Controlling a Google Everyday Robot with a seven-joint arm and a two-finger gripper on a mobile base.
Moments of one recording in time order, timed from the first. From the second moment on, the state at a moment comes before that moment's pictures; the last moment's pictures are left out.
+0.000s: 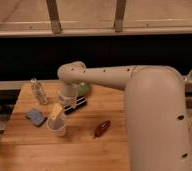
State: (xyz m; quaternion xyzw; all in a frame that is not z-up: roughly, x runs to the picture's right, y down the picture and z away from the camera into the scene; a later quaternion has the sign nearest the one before) arm -0.166 0.134 0.761 -0.46 0.01 0.34 0.82
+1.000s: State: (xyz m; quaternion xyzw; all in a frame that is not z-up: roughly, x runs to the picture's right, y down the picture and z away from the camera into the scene) arm -0.170 0.156 0.779 -0.49 0.01 0.36 0.80
